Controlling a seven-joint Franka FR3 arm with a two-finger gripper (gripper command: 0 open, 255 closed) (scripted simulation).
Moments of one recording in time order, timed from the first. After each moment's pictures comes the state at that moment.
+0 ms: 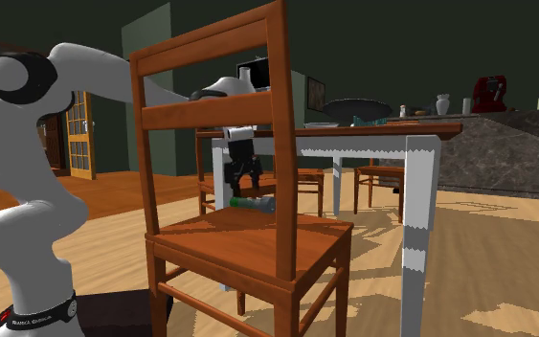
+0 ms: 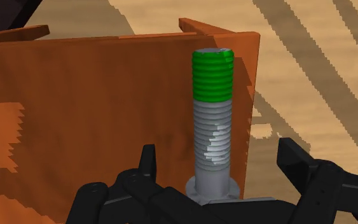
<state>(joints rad) -0.17 -0.24 0.32 -2.09 0.03 1.98 0.90</state>
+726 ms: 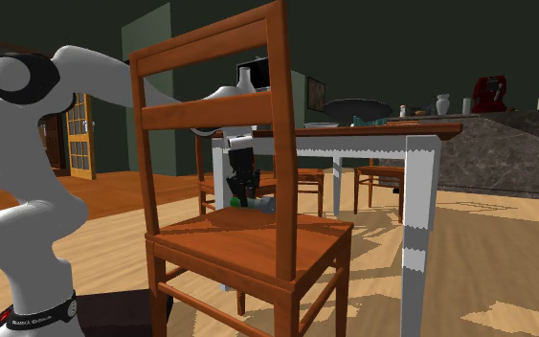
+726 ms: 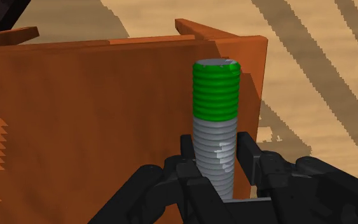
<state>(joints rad) -0.17 -0.23 0.32 -2.15 0.03 2.06 0.91</state>
